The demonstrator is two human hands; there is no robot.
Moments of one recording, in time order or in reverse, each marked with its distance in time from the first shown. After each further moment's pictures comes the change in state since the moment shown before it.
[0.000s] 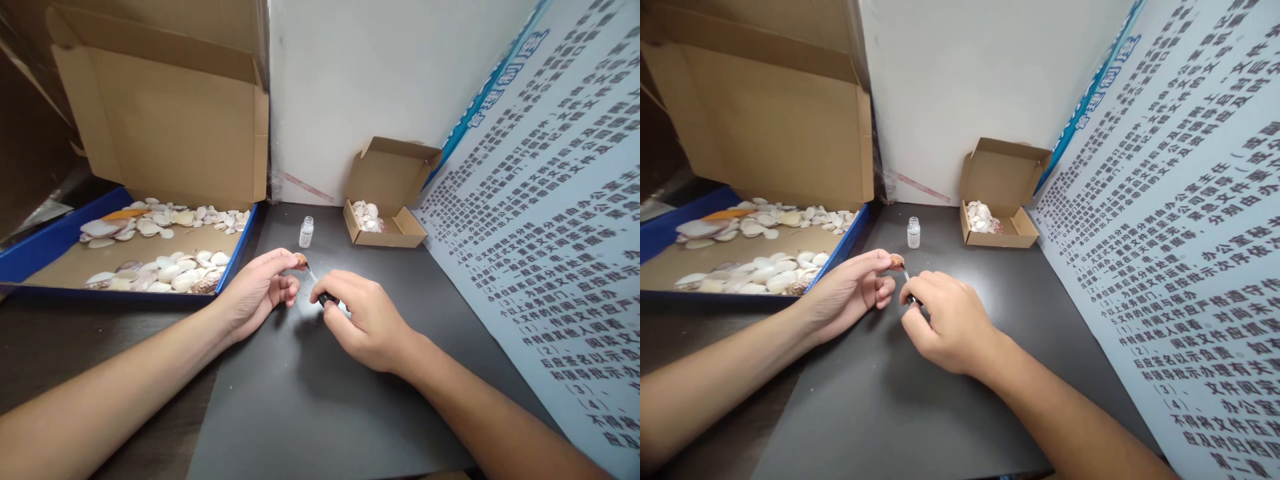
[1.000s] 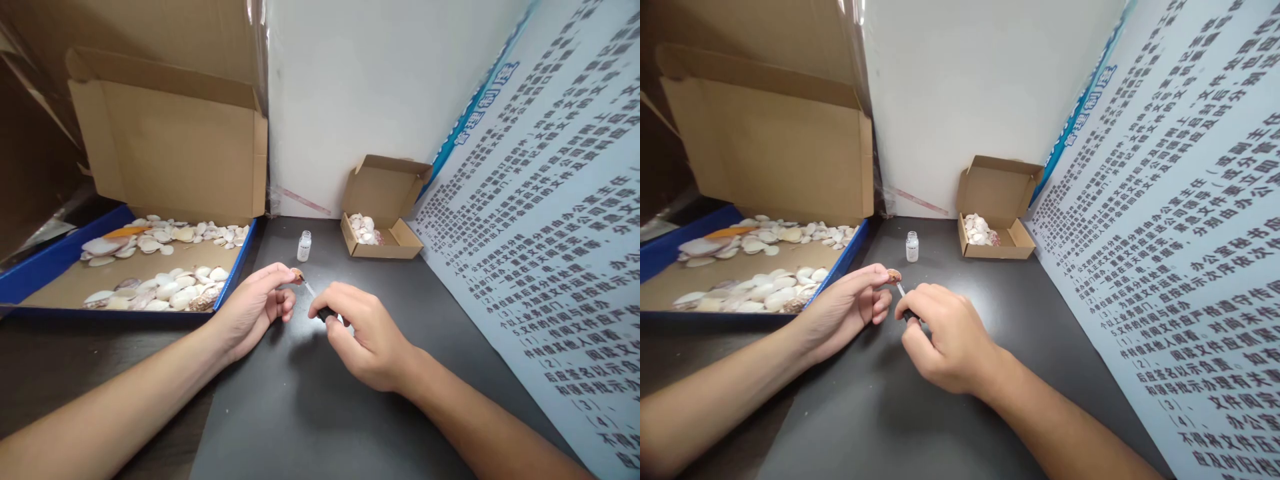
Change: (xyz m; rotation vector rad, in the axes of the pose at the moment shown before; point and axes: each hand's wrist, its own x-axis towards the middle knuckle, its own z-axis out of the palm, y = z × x) left_hand 0.000 -0.001 0.000 -0.001 0.037 0.010; right_hand 0.000 0.000 -0.001 0.083 0.049 -0.049
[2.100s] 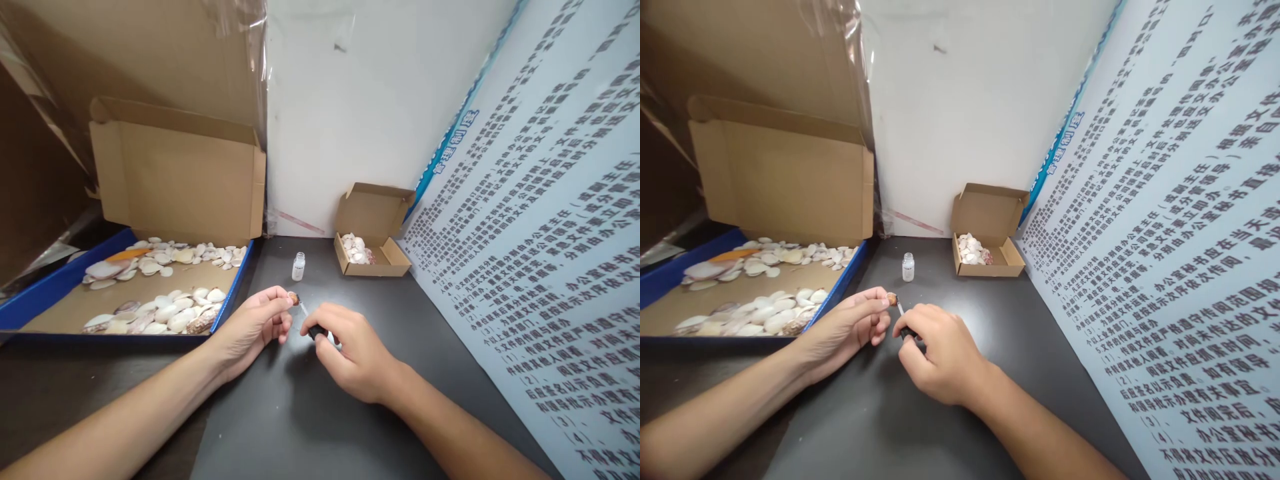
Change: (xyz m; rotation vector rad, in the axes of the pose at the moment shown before) left_hand 0.000 0.005 0.001 0.027 -0.069 -0.084; right_hand 0.003 0.005 -0.001 0.000 -0.039 0.061
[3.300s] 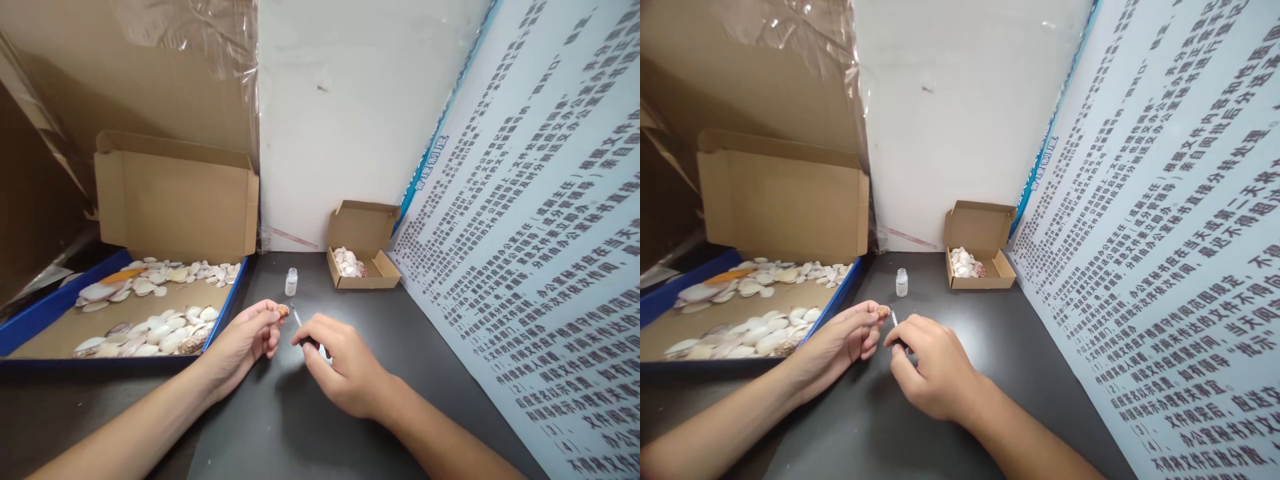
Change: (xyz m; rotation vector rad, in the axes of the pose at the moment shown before) left_hand -0.002 0.002 0.001 0.037 0.062 0.044; right_hand -0.002 -0.004 -0.003 -0.015 0.038 -0.021
